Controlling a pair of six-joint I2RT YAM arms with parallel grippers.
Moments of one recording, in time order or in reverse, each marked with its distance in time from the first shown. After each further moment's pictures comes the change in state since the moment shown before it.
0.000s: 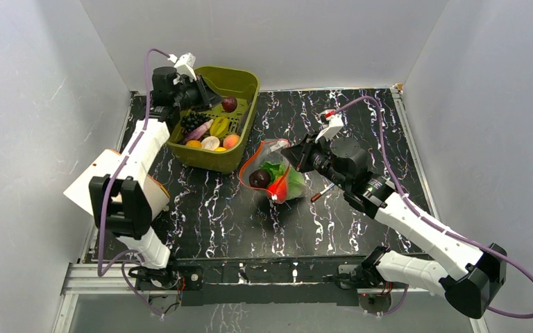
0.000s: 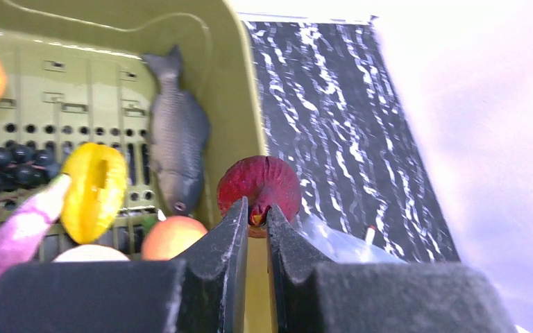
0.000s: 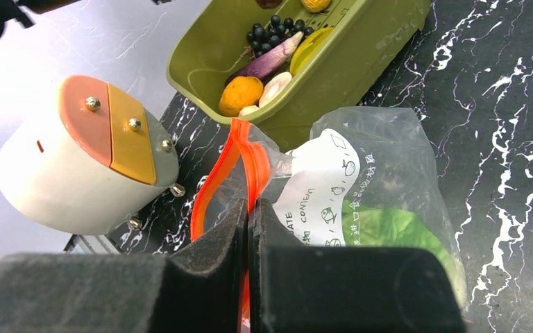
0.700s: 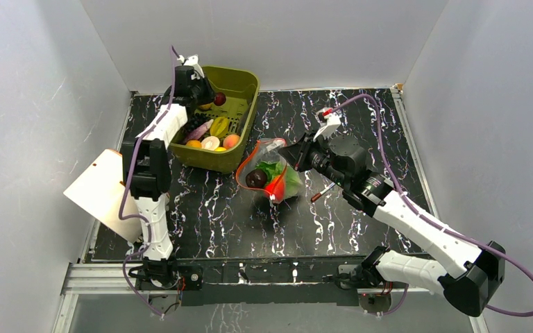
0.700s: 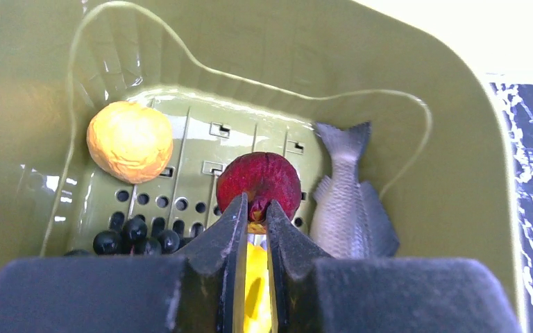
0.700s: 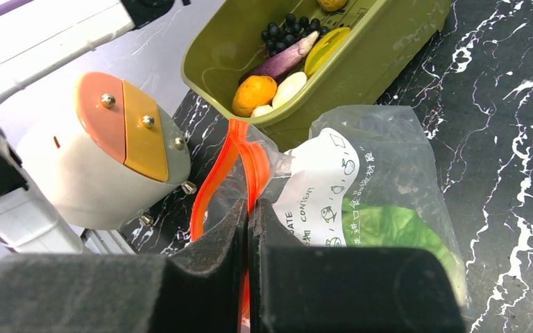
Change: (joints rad) left arm 0.007 0.461 0.295 0.093 -0.320 0.121; right arm 0.000 0.019 0.017 0.013 -0.040 0.006
